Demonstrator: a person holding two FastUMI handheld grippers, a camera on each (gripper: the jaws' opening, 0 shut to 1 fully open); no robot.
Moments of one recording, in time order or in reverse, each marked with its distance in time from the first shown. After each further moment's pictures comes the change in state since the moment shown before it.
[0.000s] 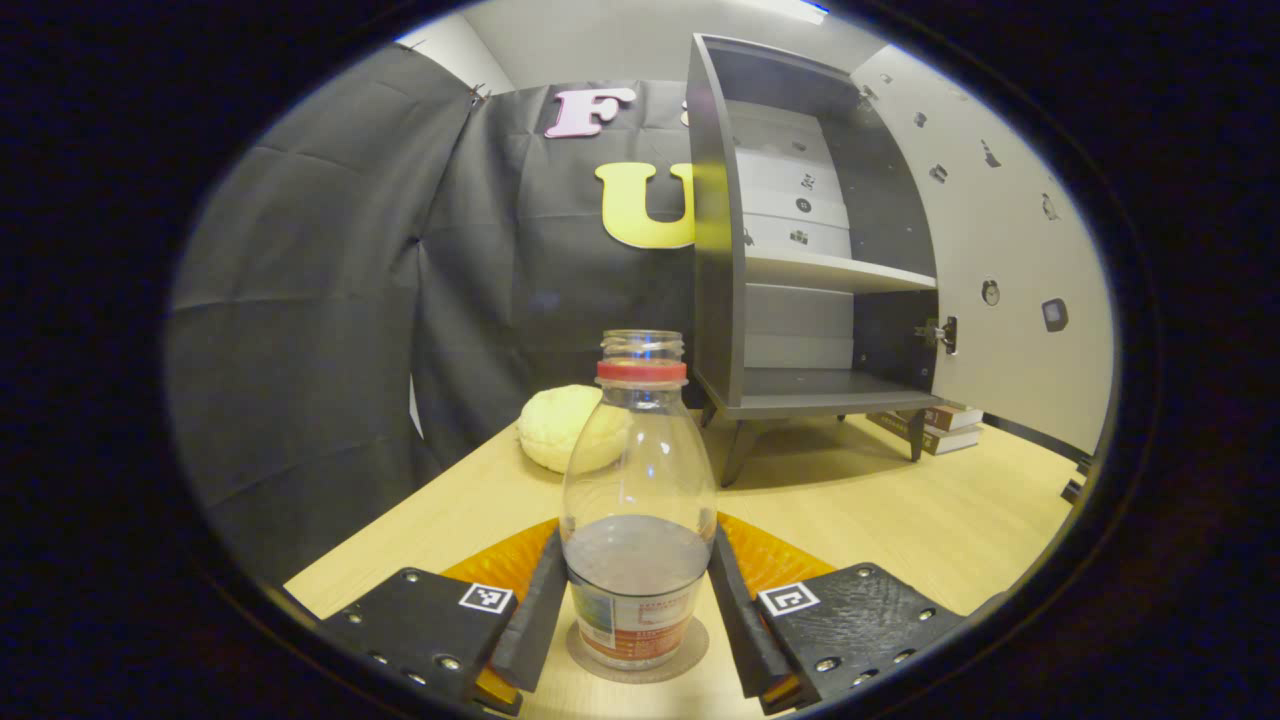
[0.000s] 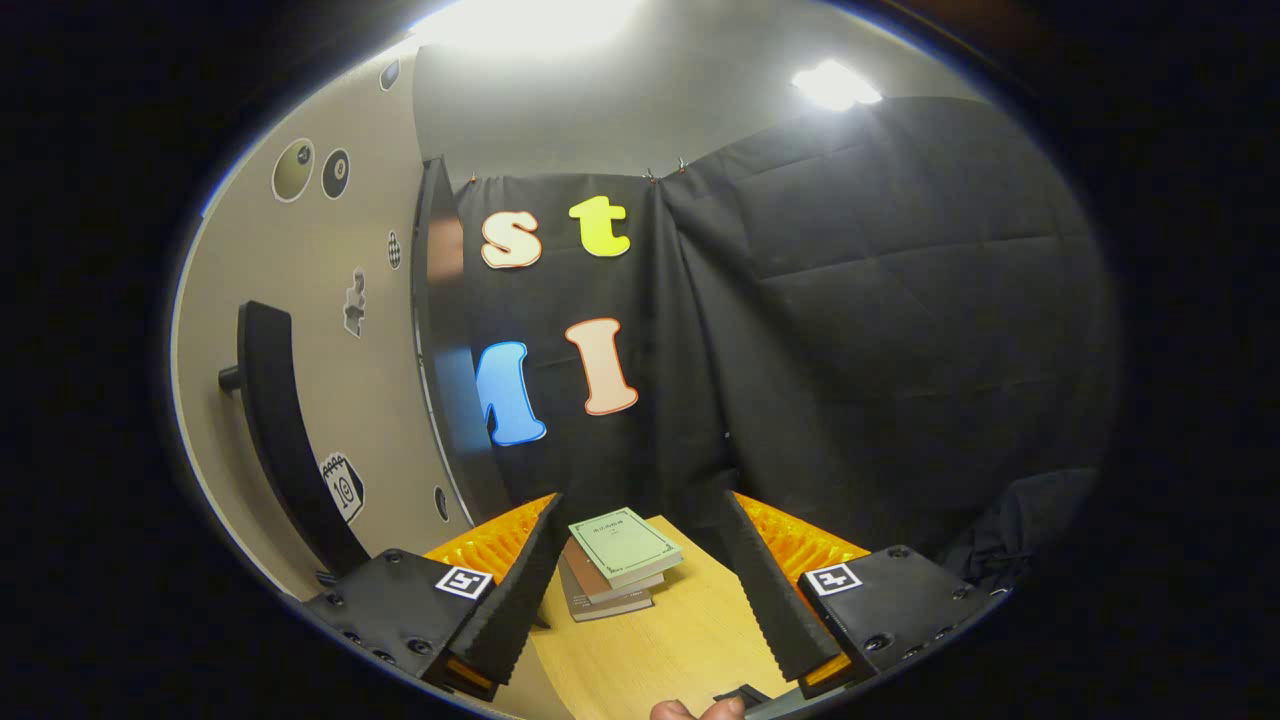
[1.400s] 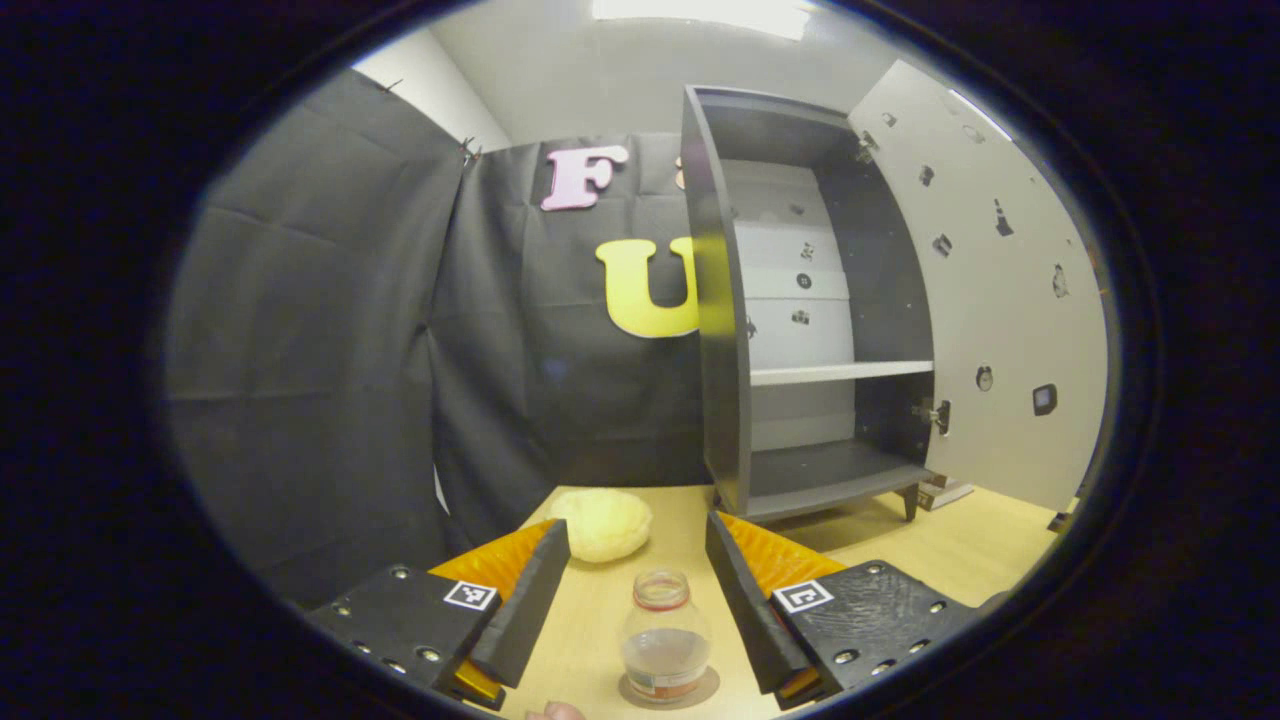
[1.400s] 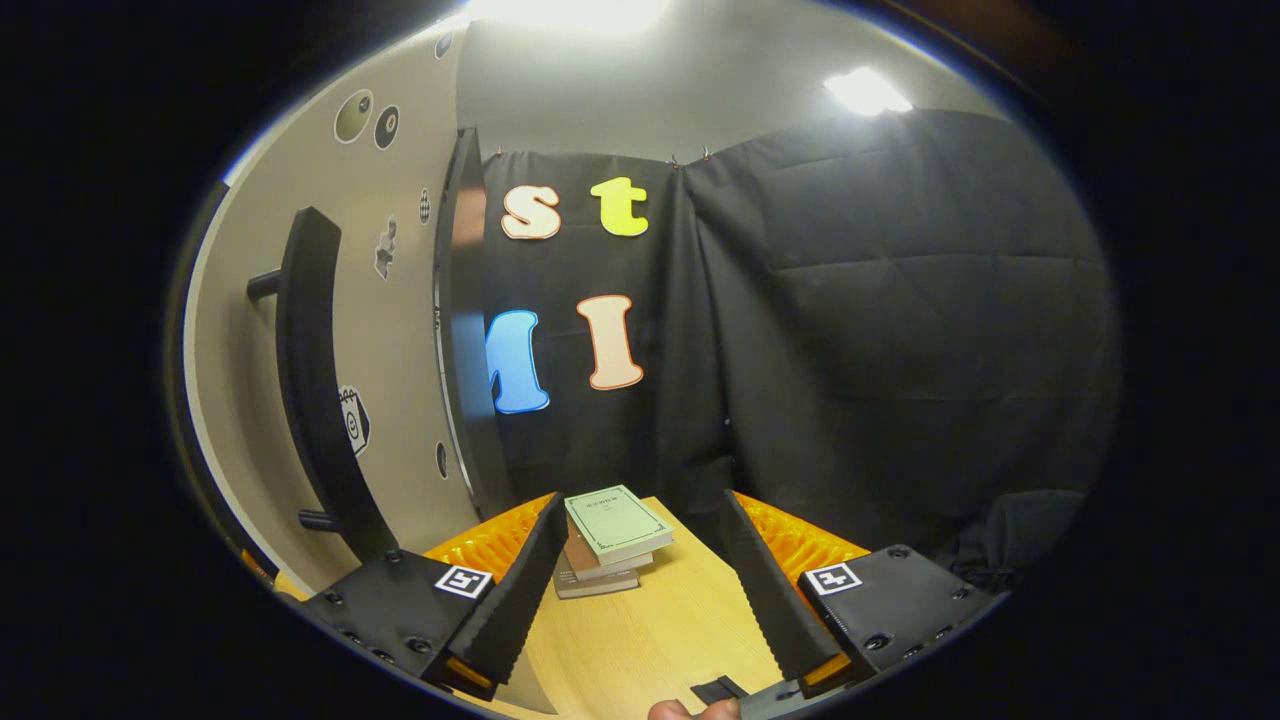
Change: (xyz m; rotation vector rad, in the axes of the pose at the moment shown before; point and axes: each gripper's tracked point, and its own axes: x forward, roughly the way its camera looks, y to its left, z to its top) left arm -0.047 0.016 0.164 0.079 -0.187 0.019; right arm -0.006 -0.007 -0.008 -0.078 0.039 0.028
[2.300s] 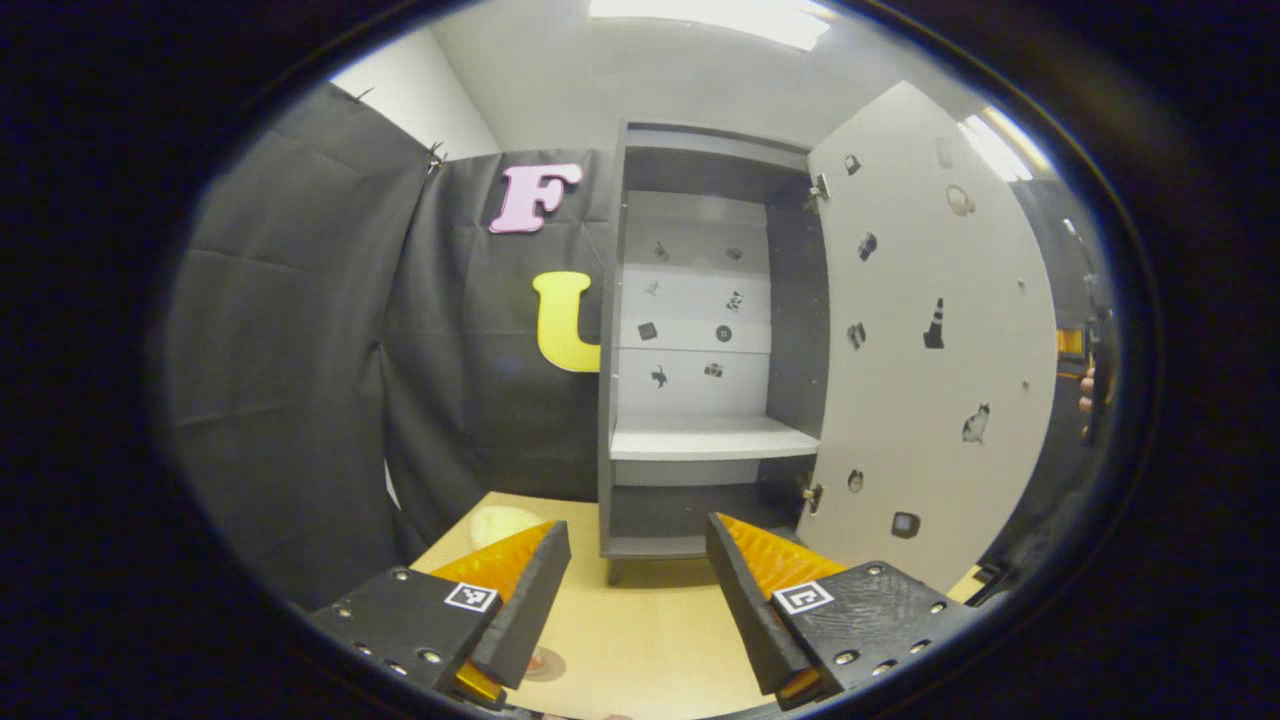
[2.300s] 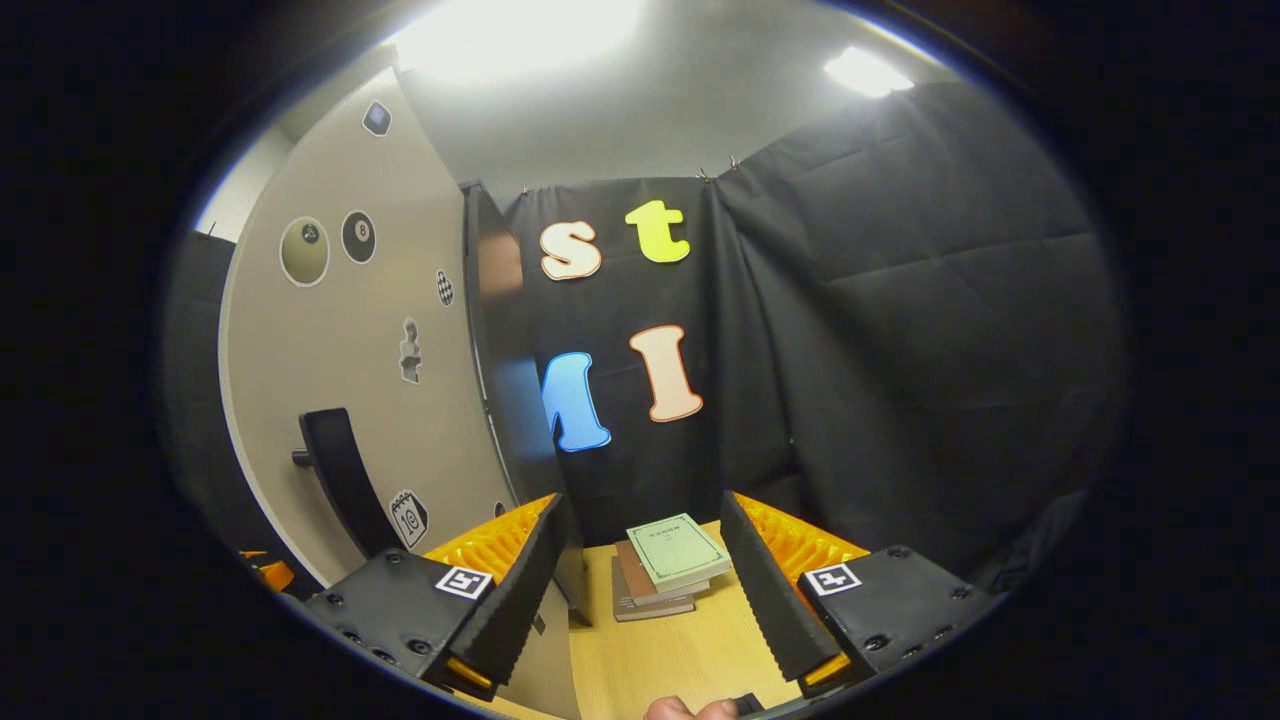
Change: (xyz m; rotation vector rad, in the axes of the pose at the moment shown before) left arm -0.064 -0.161 0.132 -0.129 0.080 -0.085; right arm 0.001 0.029 0.026 0.091 -0.032 0.225
